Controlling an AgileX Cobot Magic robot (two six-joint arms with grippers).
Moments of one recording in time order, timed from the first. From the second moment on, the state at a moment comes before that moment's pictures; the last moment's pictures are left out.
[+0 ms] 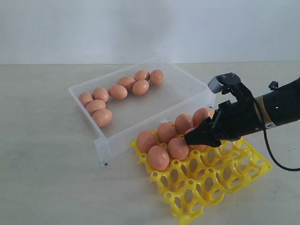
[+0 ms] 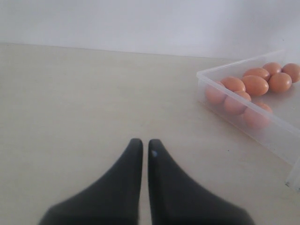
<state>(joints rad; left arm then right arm) 0.00 0.00 0.00 0.04 0.34 -0.08 -0.01 1.84 -0.84 -1.75 -0.75 1.41</state>
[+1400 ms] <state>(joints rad) 0.00 0.00 0.00 0.04 0.34 -0.08 0.55 1.46 -1.01 -1.58 0.36 1.27</state>
